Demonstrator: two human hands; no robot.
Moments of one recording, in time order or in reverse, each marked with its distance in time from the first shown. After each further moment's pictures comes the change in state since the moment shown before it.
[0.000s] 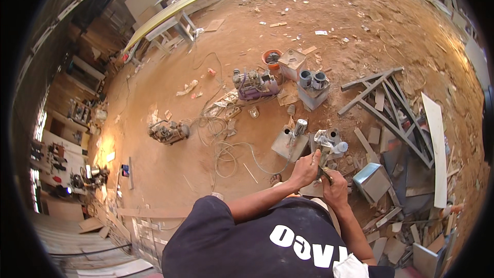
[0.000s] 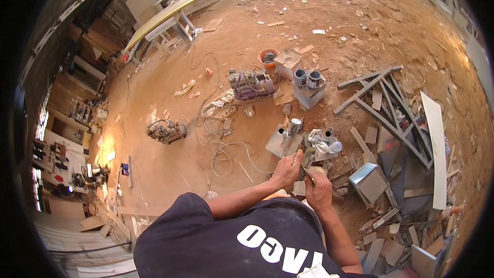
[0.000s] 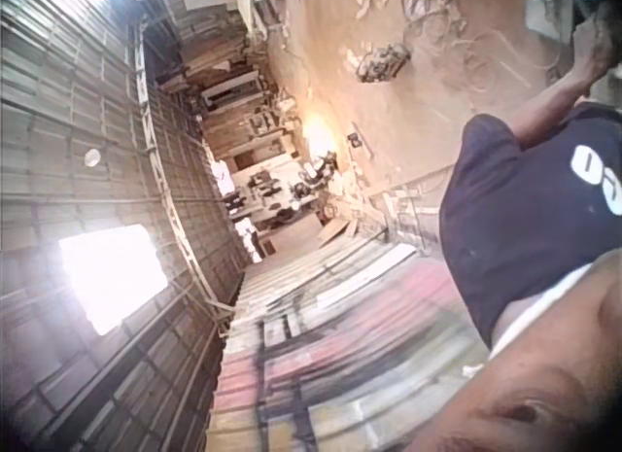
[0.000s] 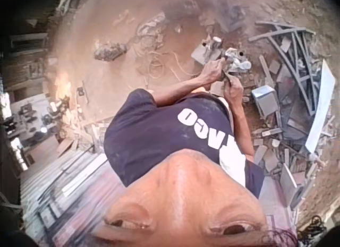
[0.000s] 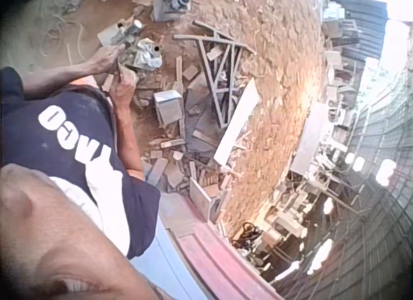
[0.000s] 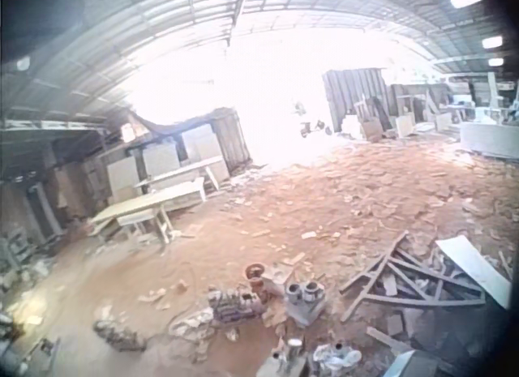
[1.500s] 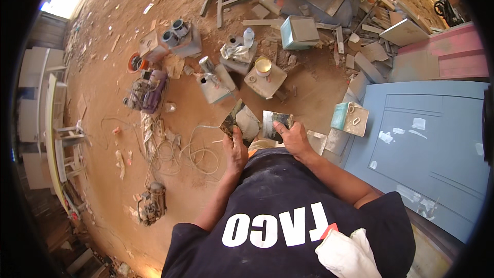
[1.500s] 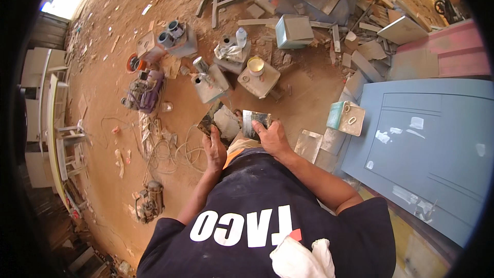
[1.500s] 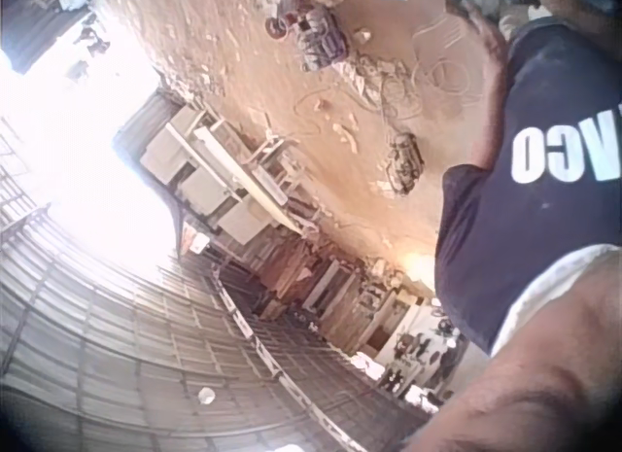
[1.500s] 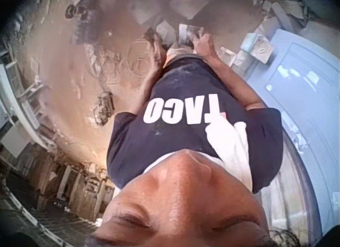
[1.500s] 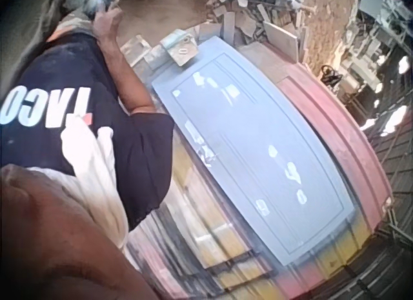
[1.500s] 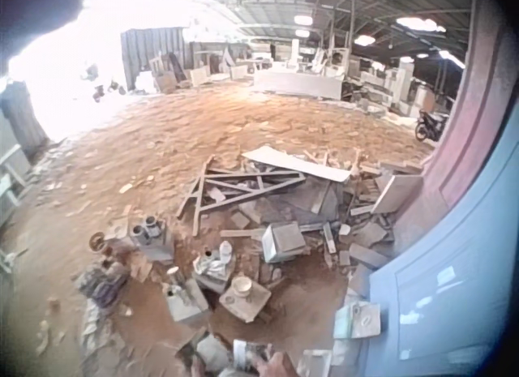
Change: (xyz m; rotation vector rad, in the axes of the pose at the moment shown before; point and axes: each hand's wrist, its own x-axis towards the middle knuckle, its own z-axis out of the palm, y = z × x) left_hand -0.158 -0.183 -0.177 -0.349 -0.457 0.137; right_hand -0.189 -0.147 0.244 0.415 0.730 0.919
